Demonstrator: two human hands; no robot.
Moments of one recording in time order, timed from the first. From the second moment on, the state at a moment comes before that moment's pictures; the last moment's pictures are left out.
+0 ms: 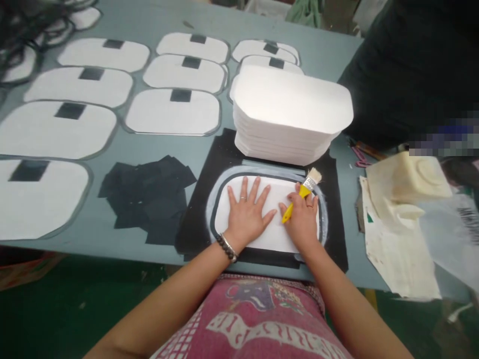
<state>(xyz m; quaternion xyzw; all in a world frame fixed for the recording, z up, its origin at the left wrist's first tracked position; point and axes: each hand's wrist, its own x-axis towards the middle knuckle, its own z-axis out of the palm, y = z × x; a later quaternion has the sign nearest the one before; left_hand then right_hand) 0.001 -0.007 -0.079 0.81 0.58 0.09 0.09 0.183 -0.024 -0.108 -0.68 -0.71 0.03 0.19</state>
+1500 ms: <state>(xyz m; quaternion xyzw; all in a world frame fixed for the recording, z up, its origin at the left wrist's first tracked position) -0.268 0.029 -0.069 0.66 0.74 0.10 0.08 0.197 -0.033 -0.017 -0.58 -0.72 0.20 0.31</state>
